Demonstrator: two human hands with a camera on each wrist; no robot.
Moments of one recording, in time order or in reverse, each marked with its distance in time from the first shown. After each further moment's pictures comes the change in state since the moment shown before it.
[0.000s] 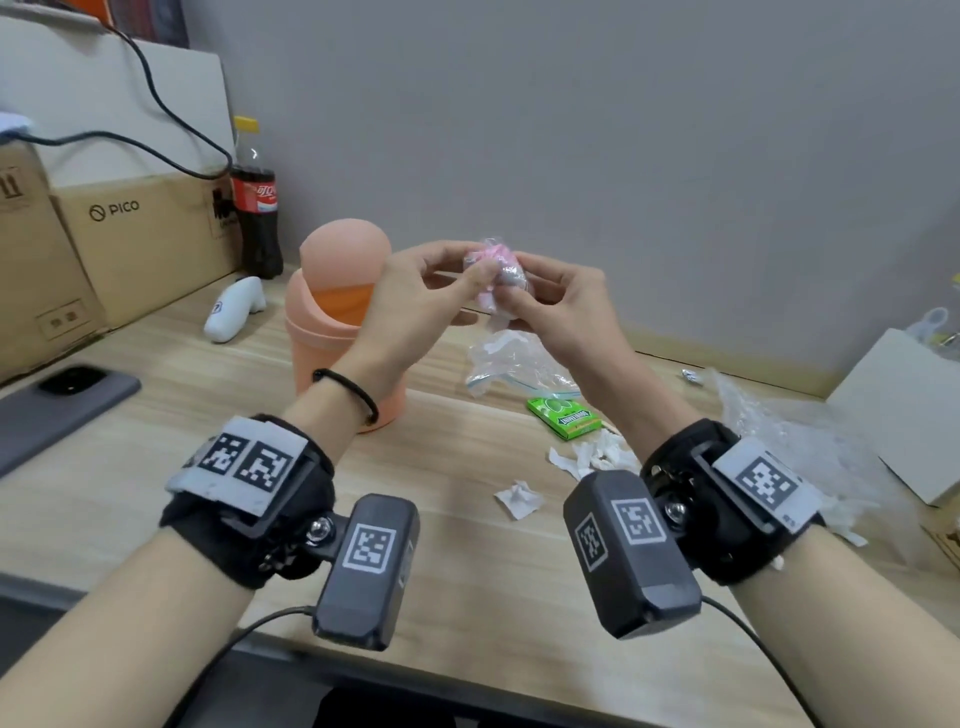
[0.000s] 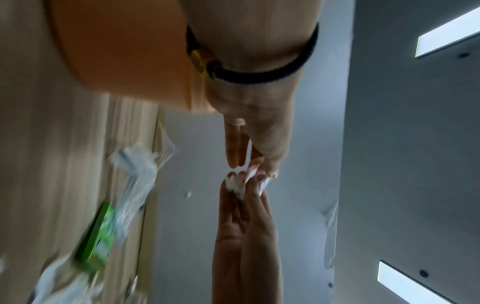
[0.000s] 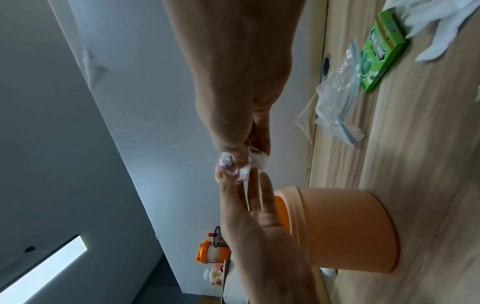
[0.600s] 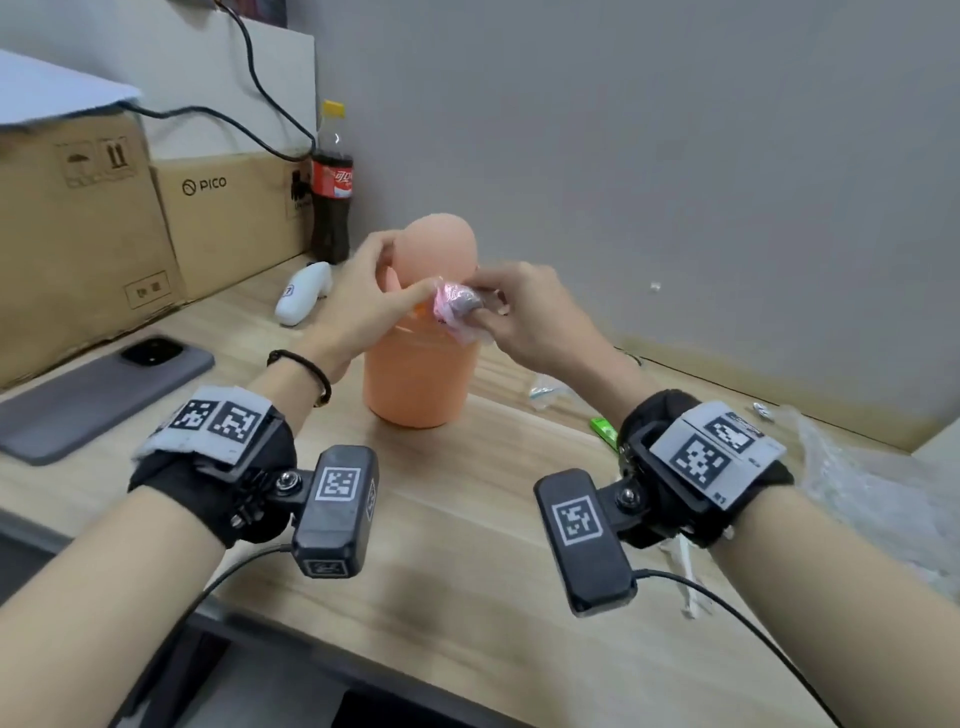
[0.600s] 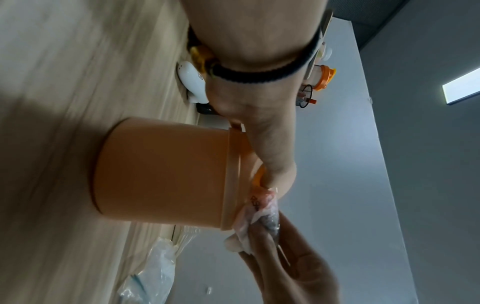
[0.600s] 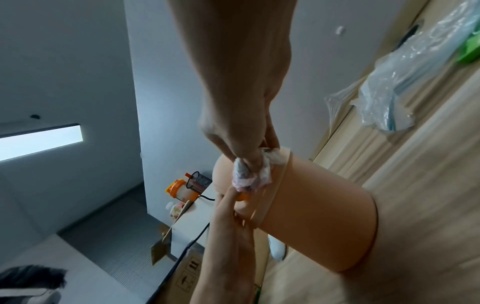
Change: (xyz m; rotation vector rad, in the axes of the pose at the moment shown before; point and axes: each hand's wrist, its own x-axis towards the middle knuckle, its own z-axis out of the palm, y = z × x) left_hand 0.027 -0.067 -0.123 0.348 0.149 -0.132; right_hand 0.047 0.002 0.085 -0.689 -0.293 -0.267
